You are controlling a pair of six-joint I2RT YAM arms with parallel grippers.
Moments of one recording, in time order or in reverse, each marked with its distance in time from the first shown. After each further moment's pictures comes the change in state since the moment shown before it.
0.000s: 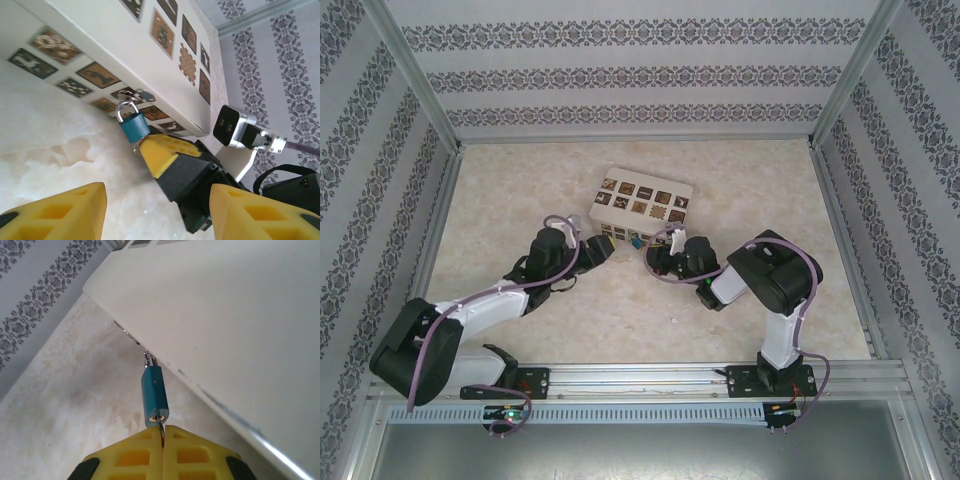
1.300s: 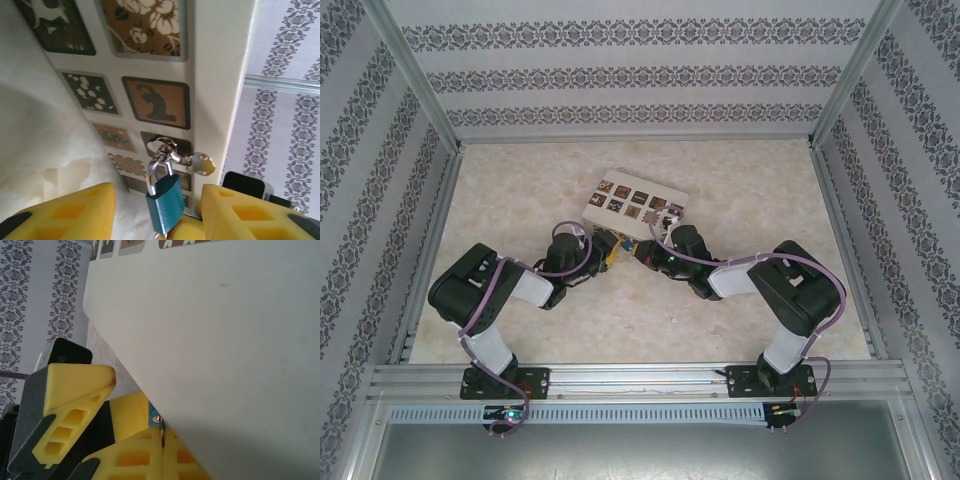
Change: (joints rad) left arm -0.001 0.478 0.015 0.534 -0.015 -0.528; right arm 0.061 -0.171 0.111 -0.394 -0.010 0.454
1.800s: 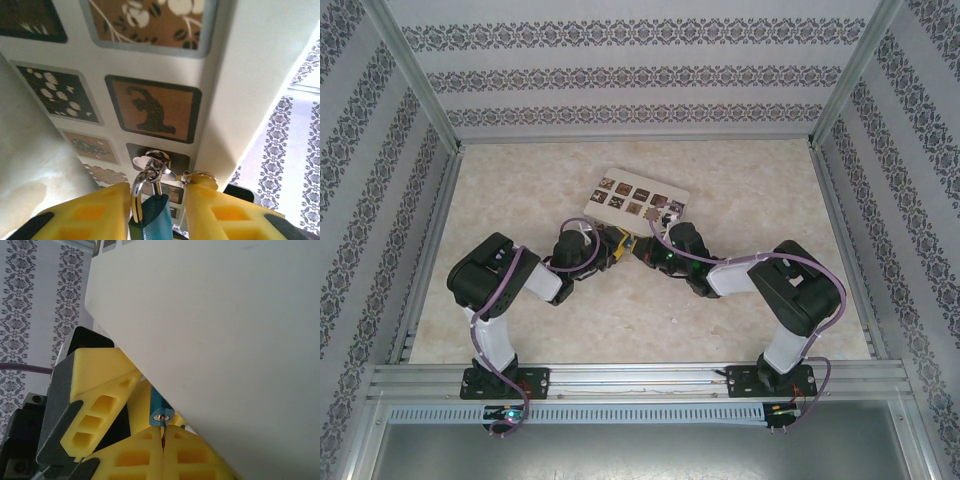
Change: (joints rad) left arm -0.013 0.125 0.068 0.138 0.025 -0.090; right arm 0.006 0.000 0.029 -0.018 0.008 0.040
